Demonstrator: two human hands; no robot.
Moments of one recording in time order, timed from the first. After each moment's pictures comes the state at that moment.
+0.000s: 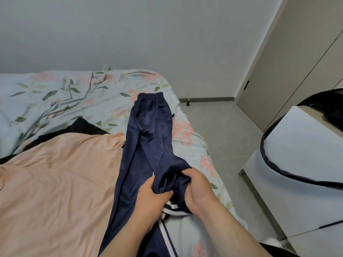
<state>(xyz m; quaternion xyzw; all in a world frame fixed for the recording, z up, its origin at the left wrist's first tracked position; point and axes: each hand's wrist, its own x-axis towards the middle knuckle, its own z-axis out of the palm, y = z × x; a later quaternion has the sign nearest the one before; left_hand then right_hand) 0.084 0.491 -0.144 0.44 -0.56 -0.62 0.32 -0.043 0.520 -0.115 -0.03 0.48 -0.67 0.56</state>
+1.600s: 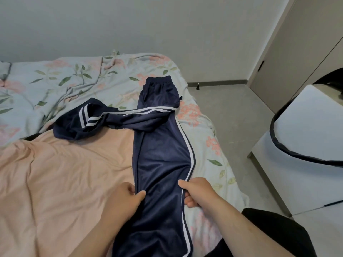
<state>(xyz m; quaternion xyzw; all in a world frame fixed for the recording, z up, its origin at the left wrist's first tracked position) 0.181 0.501 -0.164 0.66 -0.65 -0.36 0.10 -0.040 0.574 -0.159 -0.19 0.76 -0.33 0.53</state>
